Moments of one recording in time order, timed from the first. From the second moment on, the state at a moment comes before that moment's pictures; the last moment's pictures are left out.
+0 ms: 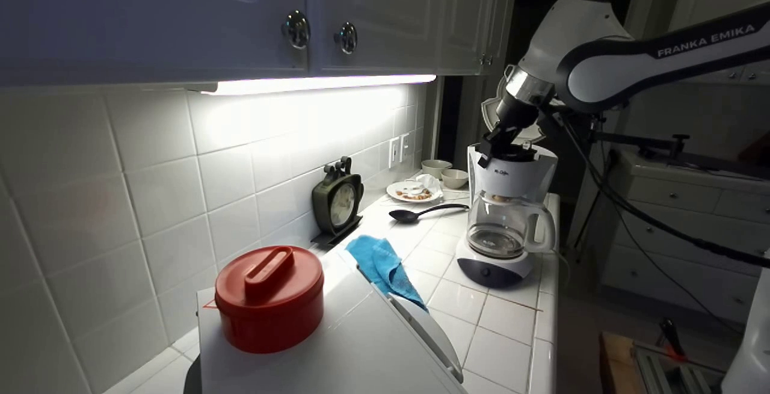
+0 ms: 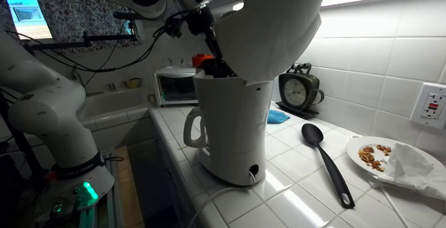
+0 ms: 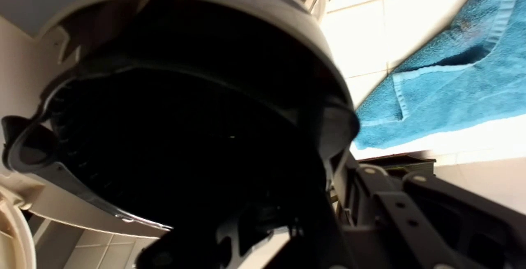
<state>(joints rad) -0.22 -0.49 -0.14 -2.37 -0.25 2.33 0.13</state>
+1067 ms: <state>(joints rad) -0.20 -0.36 -0.05 -2.21 -0.25 2.18 0.27</state>
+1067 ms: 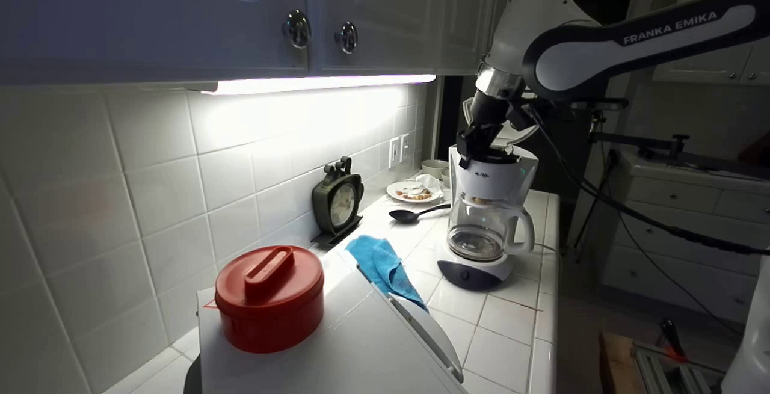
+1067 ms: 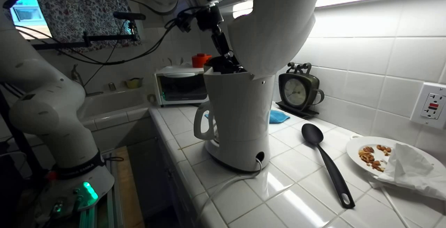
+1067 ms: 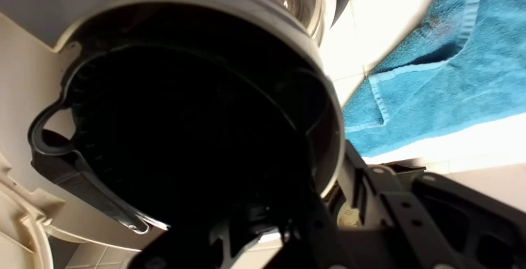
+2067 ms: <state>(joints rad) -0.23 -0.52 -0.10 -2.17 -0.30 2.02 0.12</state>
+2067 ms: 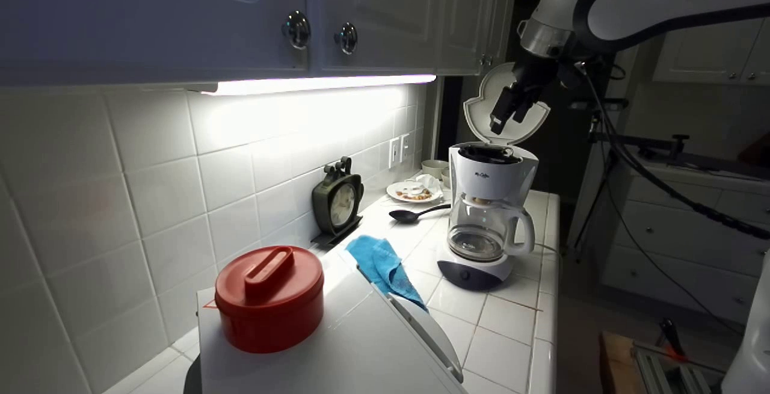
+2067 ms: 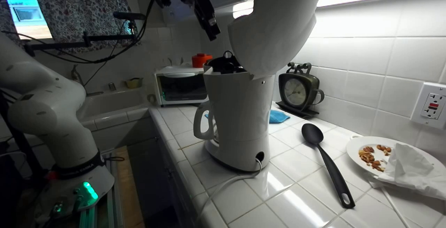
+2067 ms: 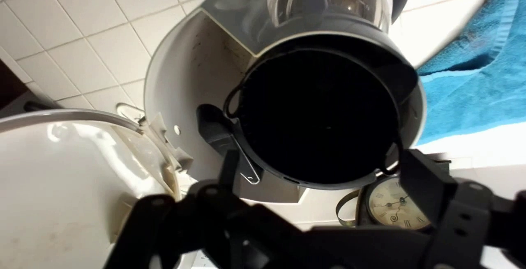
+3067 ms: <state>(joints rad) -0.27 -0.53 -0.20 -2.30 -0.31 2.20 0.03</state>
